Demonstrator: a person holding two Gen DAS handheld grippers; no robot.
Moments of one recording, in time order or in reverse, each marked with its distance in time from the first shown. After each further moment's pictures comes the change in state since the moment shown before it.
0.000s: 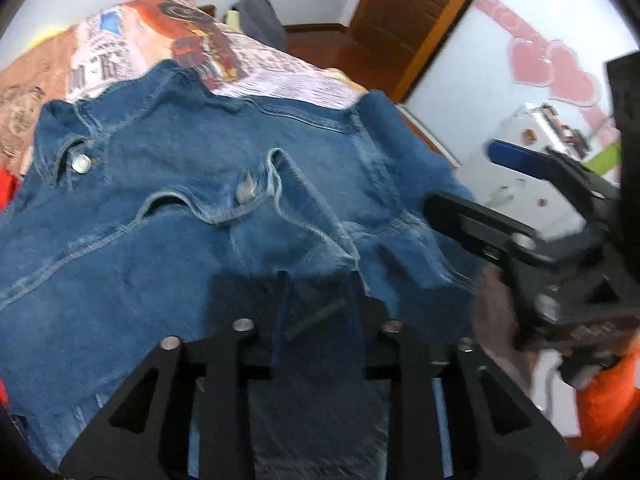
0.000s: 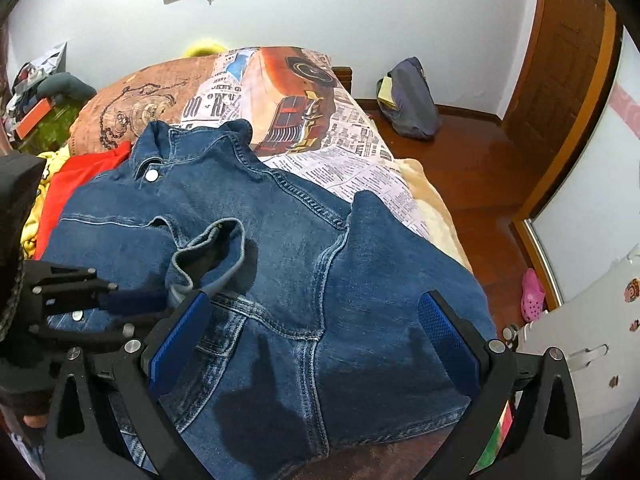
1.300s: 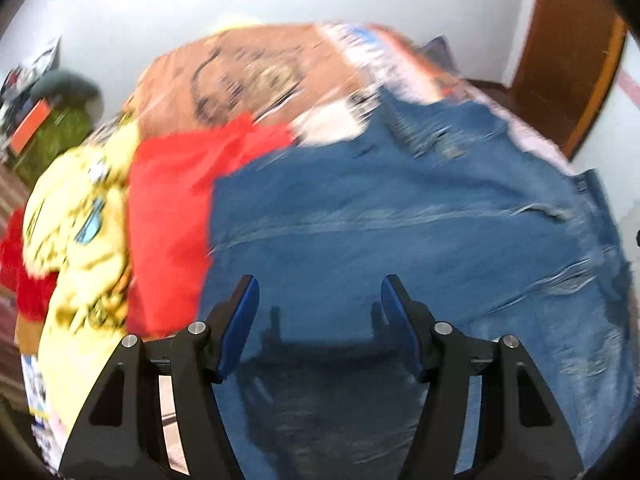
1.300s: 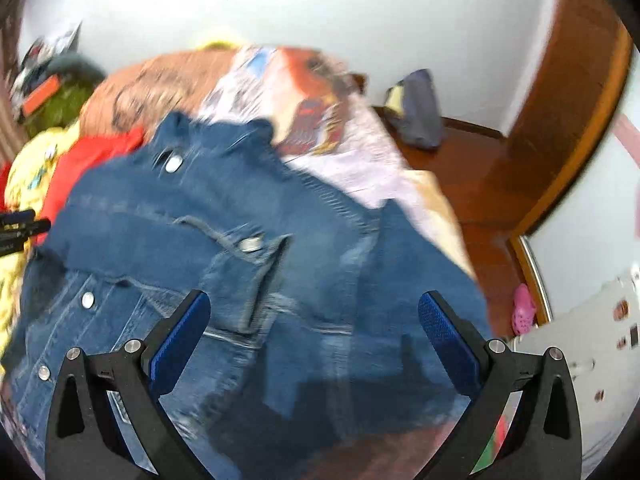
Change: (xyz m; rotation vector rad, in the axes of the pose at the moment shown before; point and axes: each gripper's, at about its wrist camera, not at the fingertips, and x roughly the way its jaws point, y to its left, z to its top) left arm -0.127 0.166 -0.081 -0.246 -0.205 0.526; right arm -0.018 0.013 -0.006 -0.046 -0.016 -0.025
